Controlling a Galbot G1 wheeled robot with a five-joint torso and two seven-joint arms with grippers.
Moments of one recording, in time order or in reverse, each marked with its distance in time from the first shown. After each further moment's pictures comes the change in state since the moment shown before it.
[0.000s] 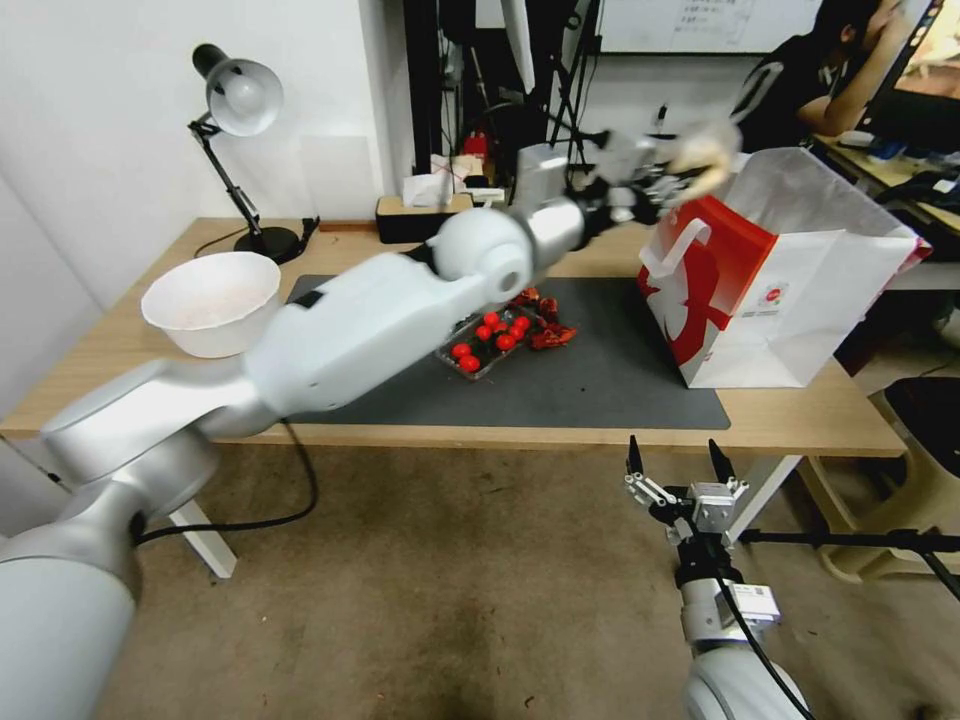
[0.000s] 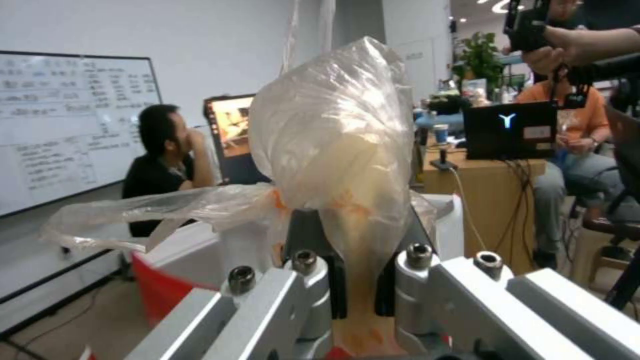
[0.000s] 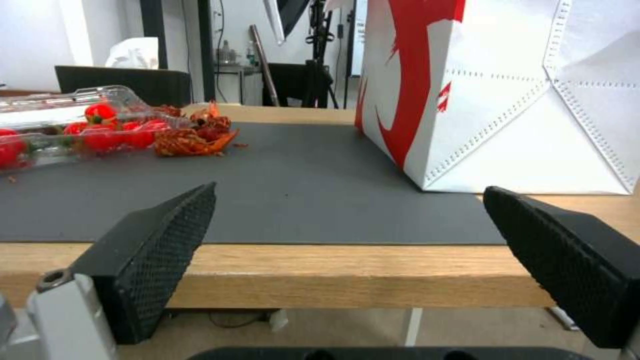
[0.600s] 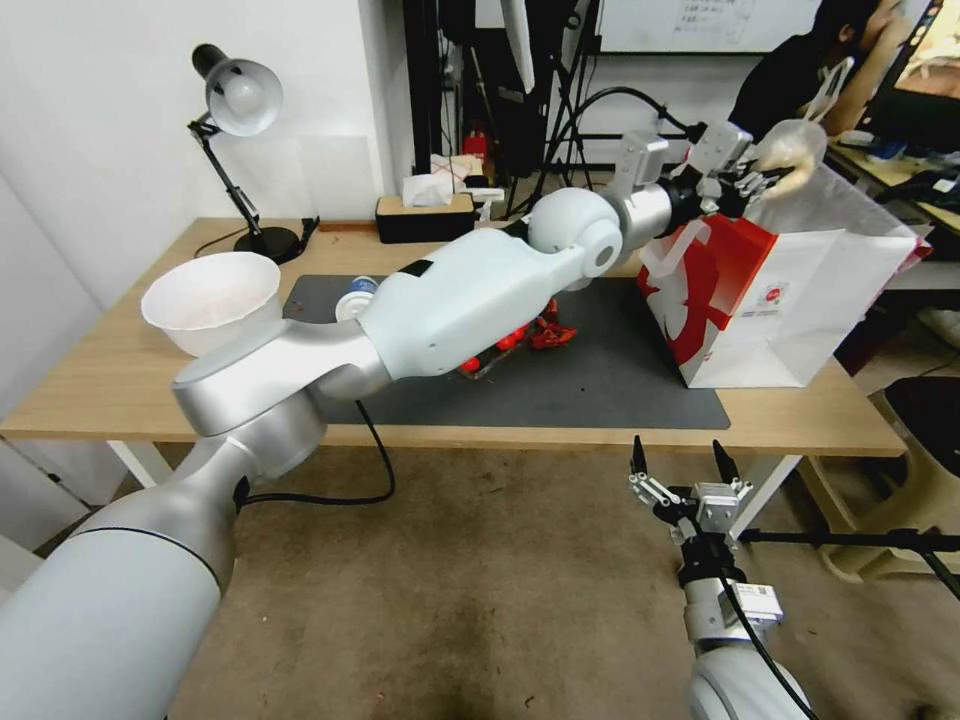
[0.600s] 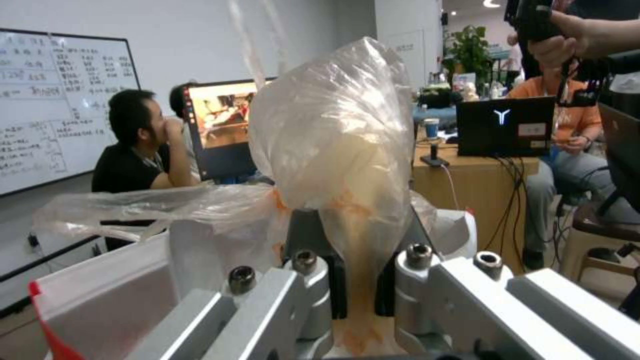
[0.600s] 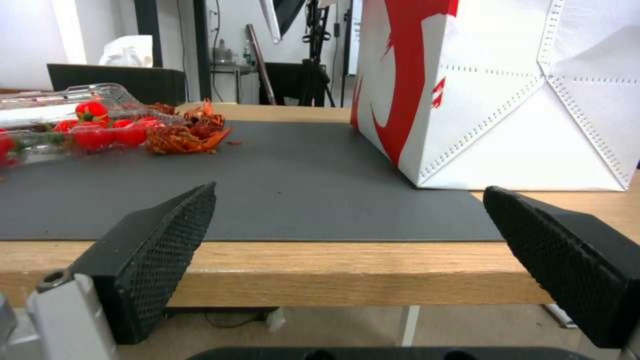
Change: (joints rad) left arm -0.054 -0.224 0.010 0.282 0.007 -0.010 0.064; right arm 0.005 -0.001 0.004 -0.011 0.005 0.005 0.004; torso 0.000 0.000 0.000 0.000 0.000
